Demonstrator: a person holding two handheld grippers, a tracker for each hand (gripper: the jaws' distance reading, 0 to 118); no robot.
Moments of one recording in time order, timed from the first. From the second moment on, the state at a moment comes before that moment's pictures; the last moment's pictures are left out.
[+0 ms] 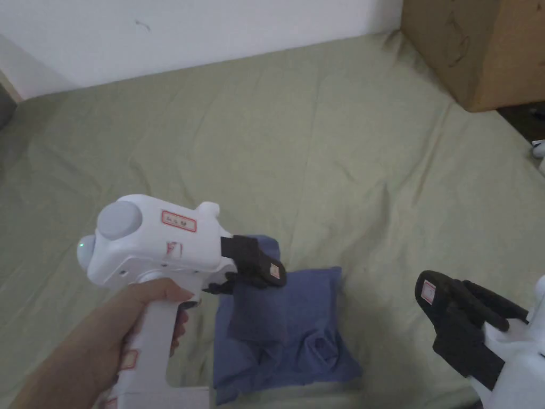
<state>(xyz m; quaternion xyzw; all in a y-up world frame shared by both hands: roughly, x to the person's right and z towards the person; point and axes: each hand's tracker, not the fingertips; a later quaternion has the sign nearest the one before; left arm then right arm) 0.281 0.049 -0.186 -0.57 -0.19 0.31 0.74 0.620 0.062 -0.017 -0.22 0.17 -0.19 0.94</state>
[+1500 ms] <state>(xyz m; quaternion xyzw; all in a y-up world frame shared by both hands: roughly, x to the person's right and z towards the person) 0.419 -0.025 -0.179 -0.58 -0.28 0.21 0.74 0.651 0.041 -0.021 -0.28 0.14 -0.18 0.93</state>
